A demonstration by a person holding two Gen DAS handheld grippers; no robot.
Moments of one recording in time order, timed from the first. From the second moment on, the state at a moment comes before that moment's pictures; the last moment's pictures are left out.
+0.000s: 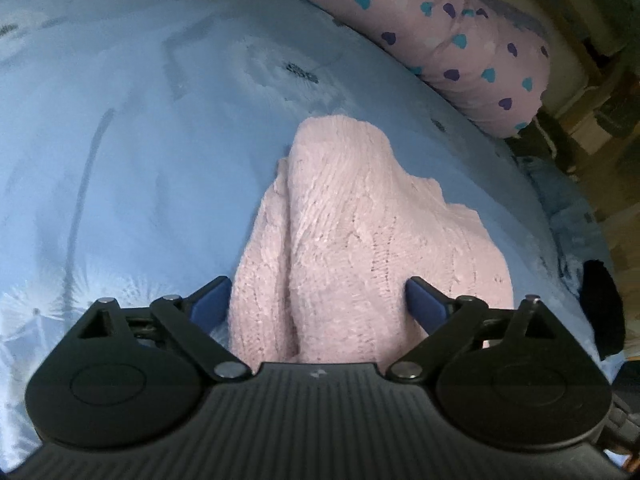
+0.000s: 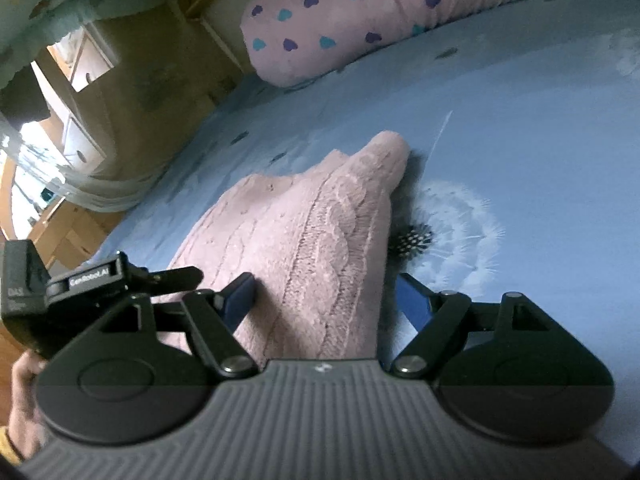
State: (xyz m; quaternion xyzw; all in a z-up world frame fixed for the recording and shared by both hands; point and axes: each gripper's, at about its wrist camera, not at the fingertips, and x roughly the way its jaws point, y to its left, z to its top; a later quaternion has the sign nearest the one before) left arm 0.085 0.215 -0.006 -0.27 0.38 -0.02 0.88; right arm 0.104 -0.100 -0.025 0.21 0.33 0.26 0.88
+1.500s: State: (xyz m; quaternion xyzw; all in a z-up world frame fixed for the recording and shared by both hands) left arm 0.033 0.065 0.018 -0.27 0.40 -0.23 0.85; right arm 0.069 -0.206 0.025 0.29 0.33 0.29 0.85
